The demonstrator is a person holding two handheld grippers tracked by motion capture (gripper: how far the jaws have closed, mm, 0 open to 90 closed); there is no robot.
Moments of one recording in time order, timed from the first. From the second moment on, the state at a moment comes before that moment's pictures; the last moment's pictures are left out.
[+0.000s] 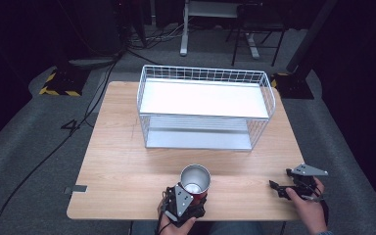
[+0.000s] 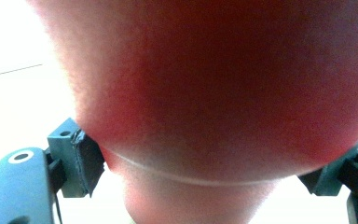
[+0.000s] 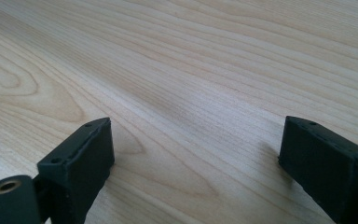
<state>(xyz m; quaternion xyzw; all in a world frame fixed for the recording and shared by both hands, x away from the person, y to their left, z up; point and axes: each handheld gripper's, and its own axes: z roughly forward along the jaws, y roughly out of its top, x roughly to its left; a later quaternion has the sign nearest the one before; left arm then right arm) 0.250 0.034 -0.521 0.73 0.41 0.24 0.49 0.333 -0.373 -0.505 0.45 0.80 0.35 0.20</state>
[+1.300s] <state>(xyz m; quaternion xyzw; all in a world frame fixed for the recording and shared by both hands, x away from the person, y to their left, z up) 0.292 0.048 -0.461 0.74 0.37 0.23 0.51 0.333 -0.373 -0.505 0.45 0.80 0.35 0.20</state>
